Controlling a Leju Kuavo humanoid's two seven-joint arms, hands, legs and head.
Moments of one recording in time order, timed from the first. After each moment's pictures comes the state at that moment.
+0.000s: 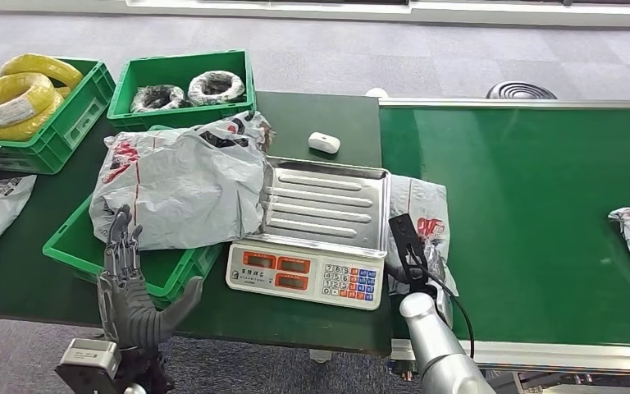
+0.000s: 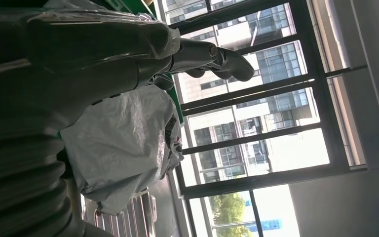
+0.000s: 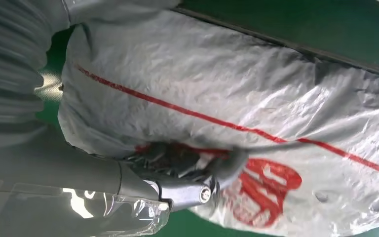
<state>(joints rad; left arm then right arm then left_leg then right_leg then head) 0.09 -0.14 -0.28 -1.76 -0.11 0.39 -0.64 -0.50 0.18 -0.17 -0.47 0.91 -0.43 0.11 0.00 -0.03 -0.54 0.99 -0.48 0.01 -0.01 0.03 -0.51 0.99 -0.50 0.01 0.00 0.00</state>
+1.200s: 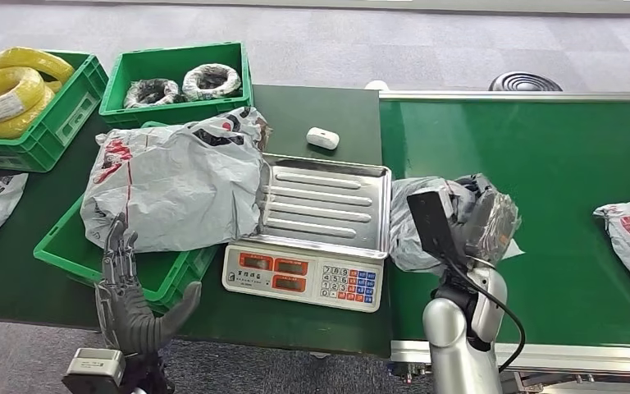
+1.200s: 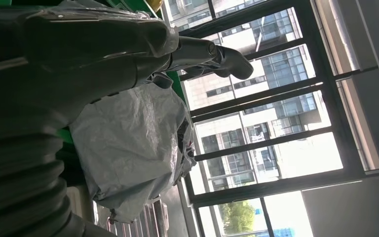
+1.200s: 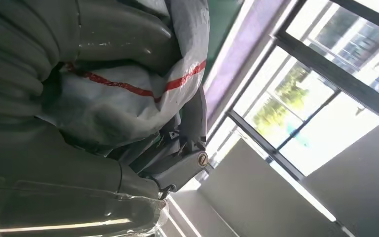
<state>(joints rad) 0.12 -0.15 -0.26 -1.74 -0.13 0.43 -0.70 -0.21 0.22 0.04 -1.51 1.23 -0.48 0.03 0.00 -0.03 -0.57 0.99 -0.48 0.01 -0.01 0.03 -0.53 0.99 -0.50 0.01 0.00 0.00</state>
